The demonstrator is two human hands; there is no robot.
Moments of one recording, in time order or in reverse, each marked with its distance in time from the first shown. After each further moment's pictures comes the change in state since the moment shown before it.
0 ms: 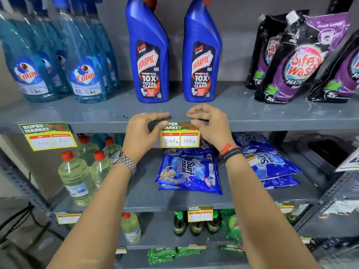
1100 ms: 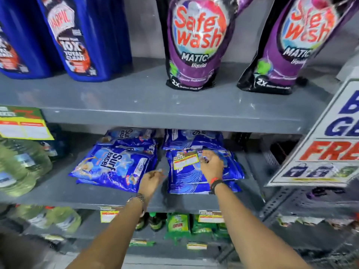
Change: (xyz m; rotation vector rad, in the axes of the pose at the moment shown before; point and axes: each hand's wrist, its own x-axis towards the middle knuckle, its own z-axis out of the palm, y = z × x) left_hand -0.081 0.064 0.385 -0.543 -0.140 -1.103; right_hand 0.003 0.358 -0.174 -0.064 0.049 0.433
